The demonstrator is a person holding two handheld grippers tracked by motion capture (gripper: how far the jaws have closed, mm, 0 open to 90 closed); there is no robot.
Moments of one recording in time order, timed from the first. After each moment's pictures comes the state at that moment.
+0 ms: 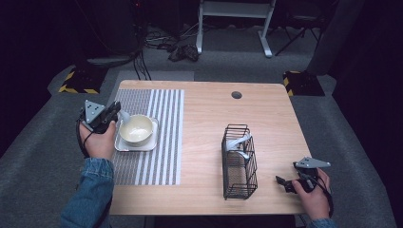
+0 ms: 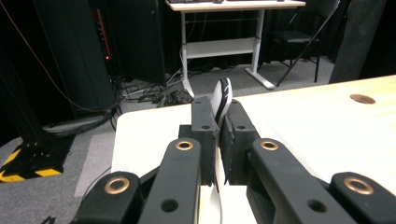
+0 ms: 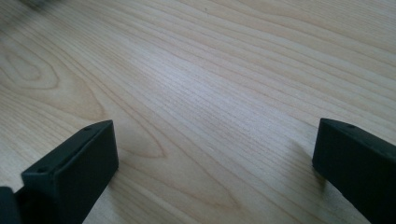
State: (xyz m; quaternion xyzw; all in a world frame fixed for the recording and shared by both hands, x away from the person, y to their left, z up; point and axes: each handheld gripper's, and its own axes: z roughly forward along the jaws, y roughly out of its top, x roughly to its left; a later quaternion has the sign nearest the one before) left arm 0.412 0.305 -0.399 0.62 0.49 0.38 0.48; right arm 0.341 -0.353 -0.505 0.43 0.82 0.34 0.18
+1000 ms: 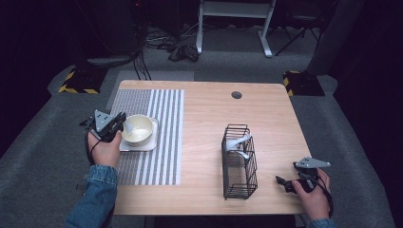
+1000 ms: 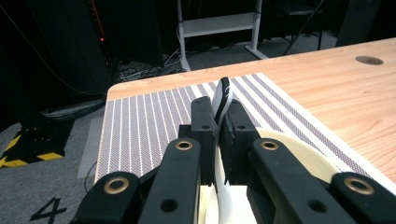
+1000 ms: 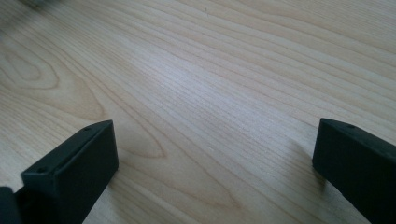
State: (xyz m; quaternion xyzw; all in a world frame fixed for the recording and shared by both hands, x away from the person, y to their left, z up) left arm 0.410 0.295 -0.433 0.65 0.49 0.37 0.45; right arm 0.341 -0.353 -0.505 0.43 0.82 0.34 0.18
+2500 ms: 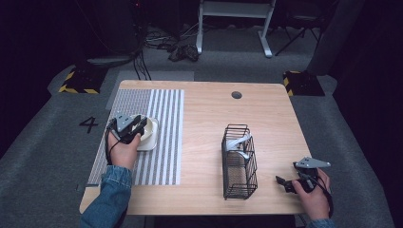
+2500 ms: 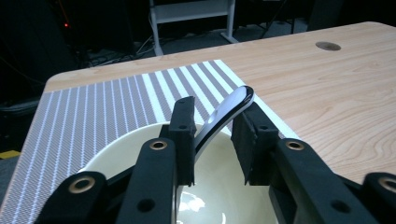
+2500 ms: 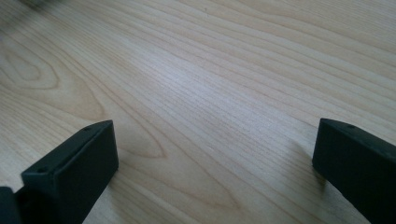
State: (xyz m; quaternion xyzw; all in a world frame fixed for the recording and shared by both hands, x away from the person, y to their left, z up) left arm 0.418 0.245 -0.446 0.67 0.48 0.33 0.46; right arm 0.341 -0.353 -0.505 0.43 0.82 0.34 0.18
